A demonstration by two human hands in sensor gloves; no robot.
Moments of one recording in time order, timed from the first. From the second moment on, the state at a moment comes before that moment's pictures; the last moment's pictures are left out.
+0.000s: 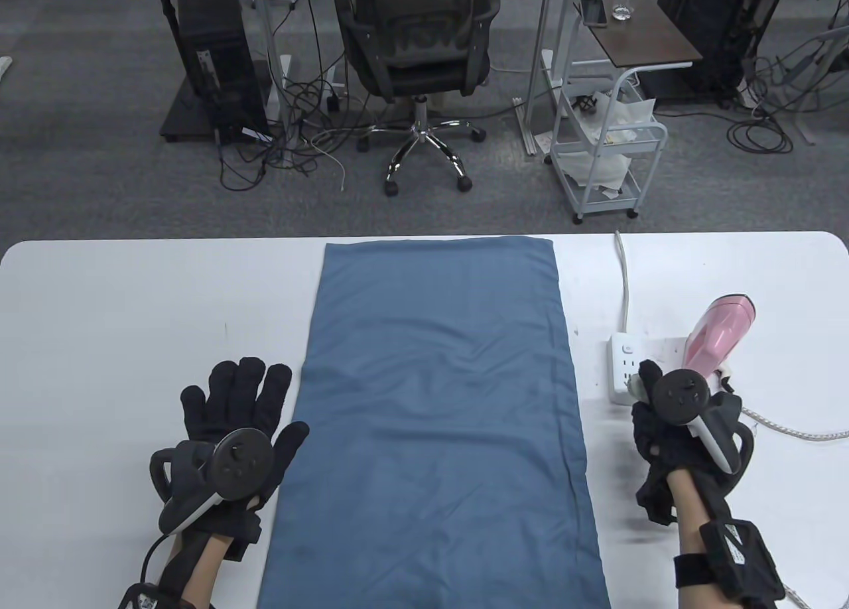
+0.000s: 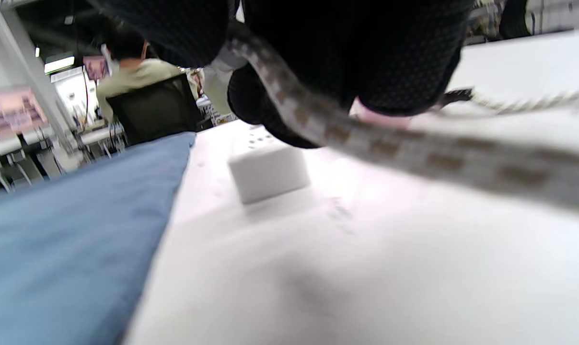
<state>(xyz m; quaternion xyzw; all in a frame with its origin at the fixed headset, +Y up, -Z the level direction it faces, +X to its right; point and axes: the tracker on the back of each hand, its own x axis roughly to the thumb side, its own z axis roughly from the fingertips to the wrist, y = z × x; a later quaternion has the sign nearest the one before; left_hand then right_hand) -0.250 -0.636 -0.277 0.09 -0.08 0.07 0.99 0.302 -0.707 -0.361 -0.15 -0.01 0.97 0.21</state>
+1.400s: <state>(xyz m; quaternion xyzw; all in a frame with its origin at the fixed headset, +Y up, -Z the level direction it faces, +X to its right) -0.248 -0.638 -0.278 0.08 -0.07 0.07 0.99 0.284 -0.737 -0.394 -0.19 0.00 0.97 0.13</state>
